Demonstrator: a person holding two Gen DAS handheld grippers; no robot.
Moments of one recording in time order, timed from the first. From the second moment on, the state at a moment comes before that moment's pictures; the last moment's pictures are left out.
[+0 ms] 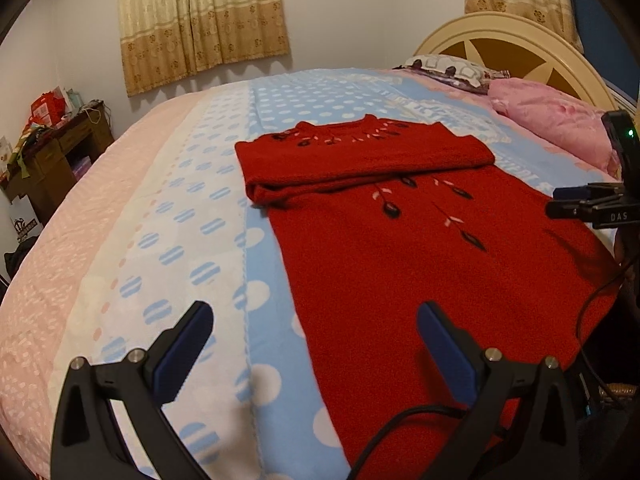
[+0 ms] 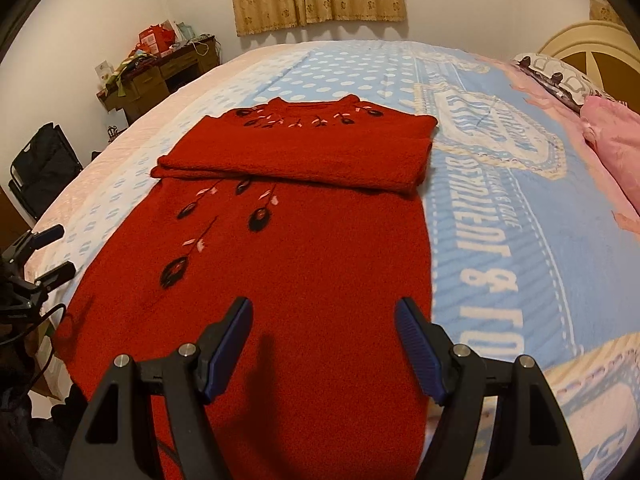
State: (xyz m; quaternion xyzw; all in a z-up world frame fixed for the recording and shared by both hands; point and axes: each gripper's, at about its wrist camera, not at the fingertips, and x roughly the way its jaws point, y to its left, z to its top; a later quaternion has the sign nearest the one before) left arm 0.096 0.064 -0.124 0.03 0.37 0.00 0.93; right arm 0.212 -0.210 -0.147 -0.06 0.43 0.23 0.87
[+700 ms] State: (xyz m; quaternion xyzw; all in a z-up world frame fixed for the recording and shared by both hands) left arm 0.053 0.049 -0.134 0.00 0.39 -0.02 0.92; right arm 0.144 -0.220 -0.146 -0.08 0.43 0.23 0.87
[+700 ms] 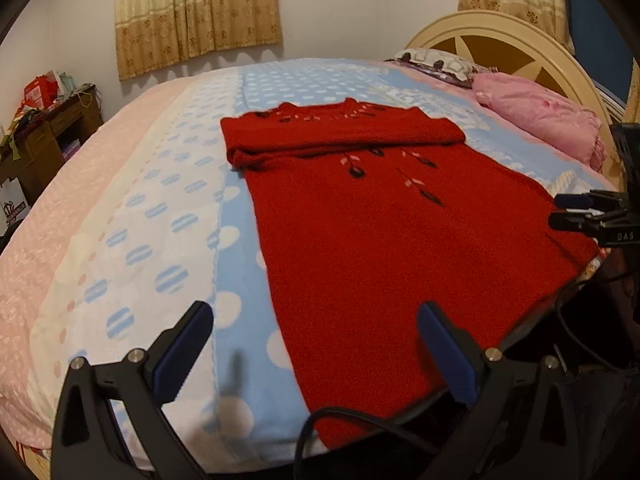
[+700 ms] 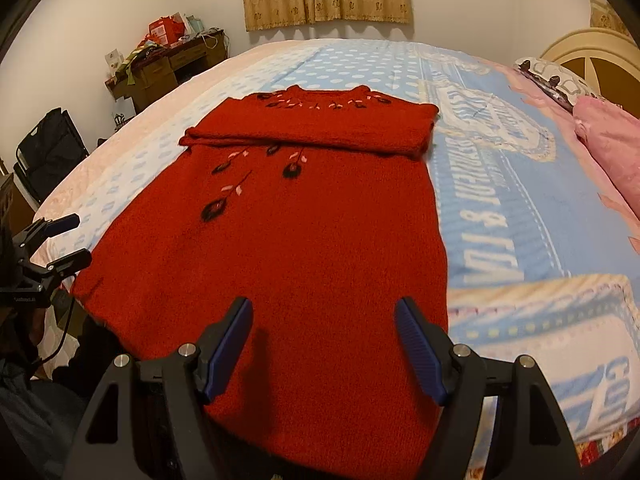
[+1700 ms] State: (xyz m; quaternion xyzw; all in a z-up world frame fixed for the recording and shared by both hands) left arm 0.018 0.044 -0.149 -0.04 0.42 -0.09 0.90; right arm 0.095 -0.285 -0.158 -0.04 0.44 0.20 0.87
